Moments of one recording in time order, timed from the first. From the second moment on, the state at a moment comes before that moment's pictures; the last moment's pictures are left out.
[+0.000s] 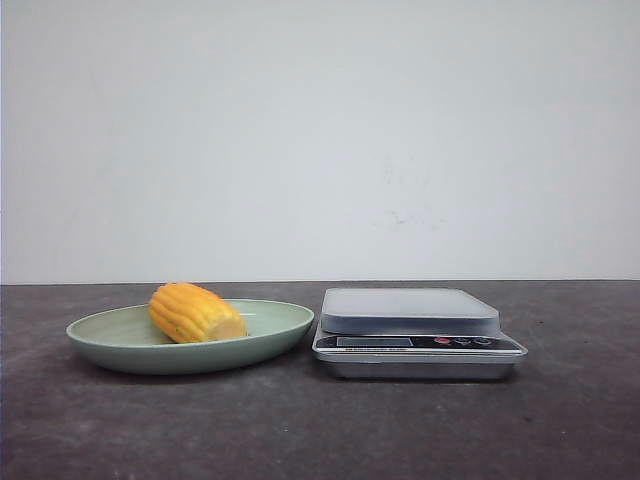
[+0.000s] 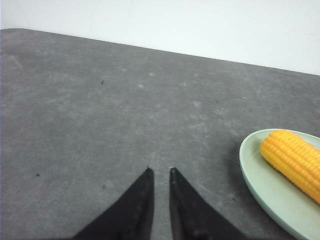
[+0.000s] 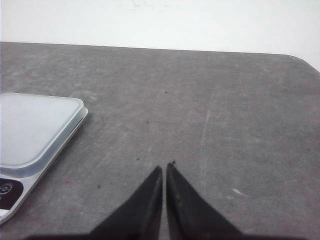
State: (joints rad) left arm -0.03 0.00 0.03 -0.18 -0.05 -0.15; right arm 0.05 0.01 0.02 -0.17 -0.06 0.02
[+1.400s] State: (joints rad) left arm -0.03 0.00 0.03 -0.18 -0.04 -0.15; right arm 0.05 0.01 0.02 -0.17 -0.08 0.10
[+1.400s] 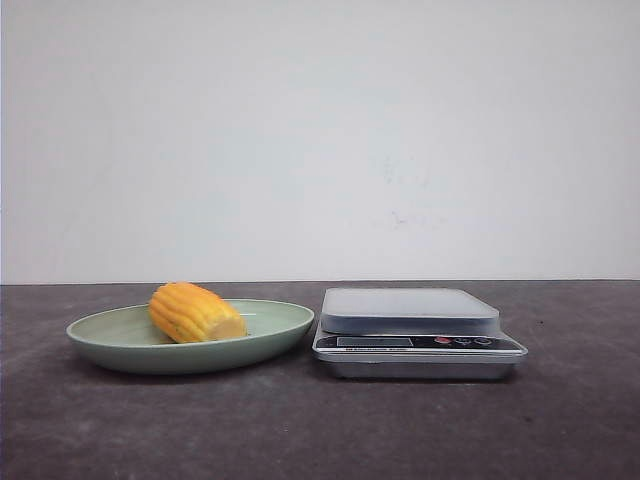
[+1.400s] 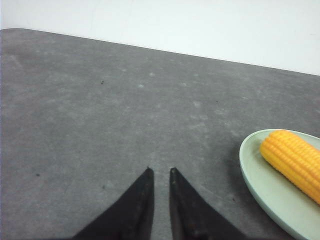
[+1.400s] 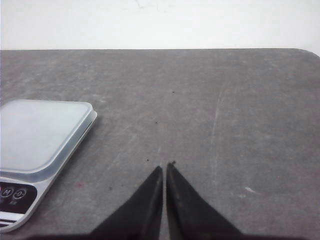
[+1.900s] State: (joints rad) left arm -0.04 0.26 0.44 -0.19 0.05 -0.38; right arm 0.05 0.25 0.41 -0.17 -0.11 0.34
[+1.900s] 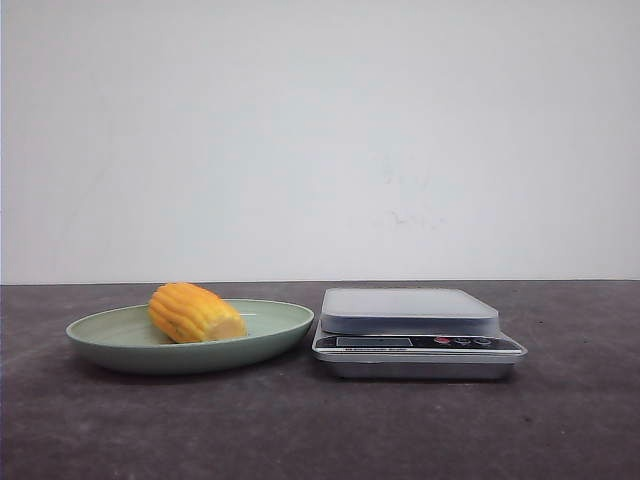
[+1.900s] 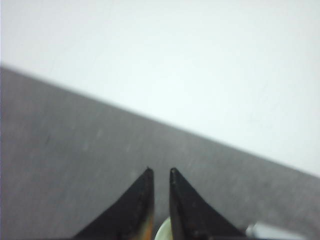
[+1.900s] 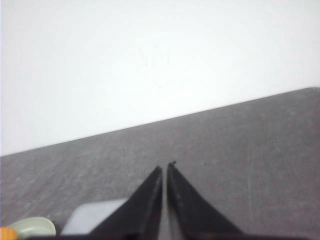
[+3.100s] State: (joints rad) left arm -0.52 1.50 0.81 -0.06 0.00 -0.39; right arm 0.10 0.53 0.77 -0.57 -0.31 0.29
